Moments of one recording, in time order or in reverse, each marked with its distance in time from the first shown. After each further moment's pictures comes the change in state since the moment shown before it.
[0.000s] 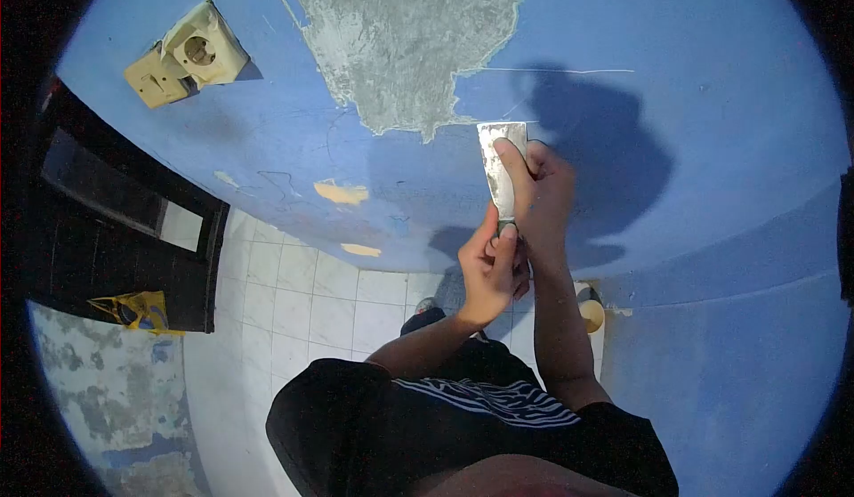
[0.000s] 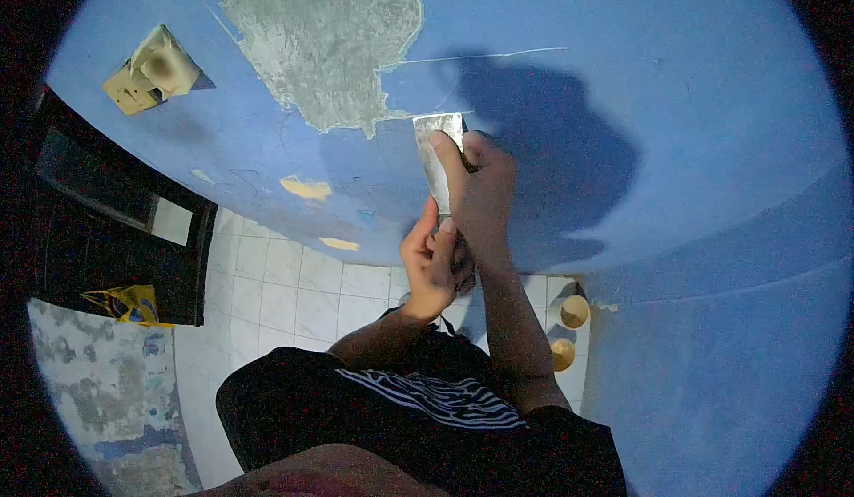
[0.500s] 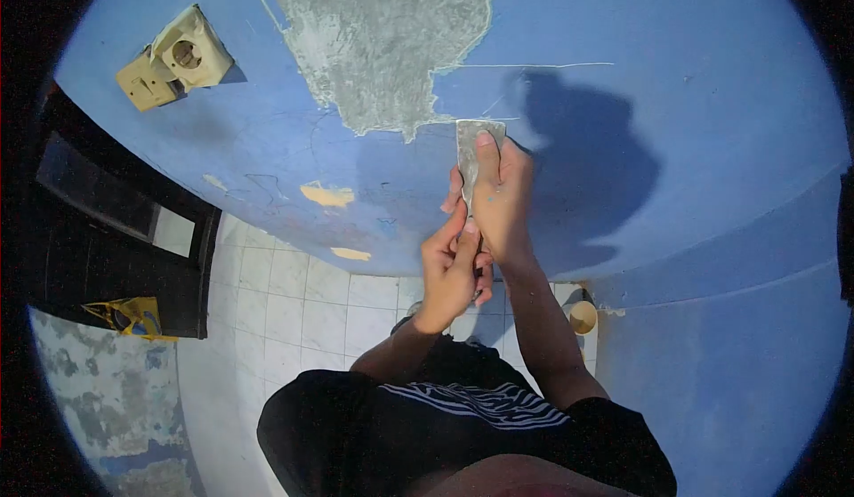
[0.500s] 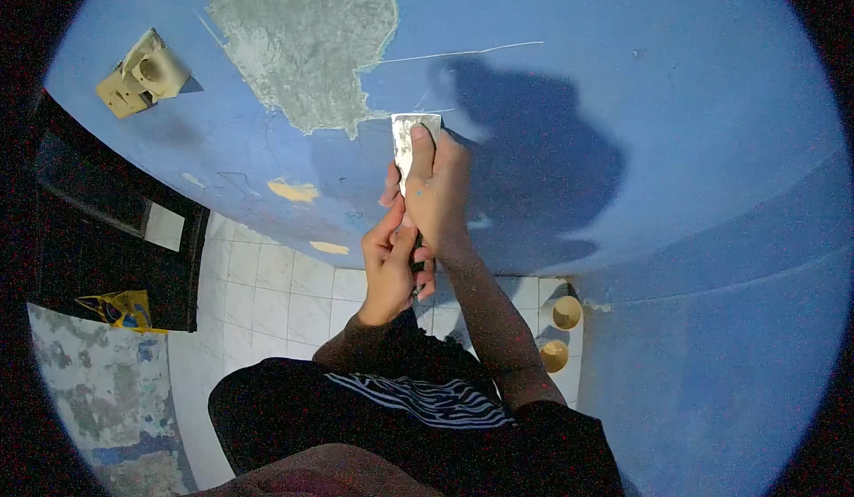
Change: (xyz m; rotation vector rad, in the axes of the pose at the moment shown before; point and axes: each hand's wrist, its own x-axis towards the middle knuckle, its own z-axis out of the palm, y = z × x) left_hand 0.000 0.039 -0.012 -0.022 -0.042 -0.169; right_hand -0.009 -0.018 0.021 0.286 -0.183 0.069
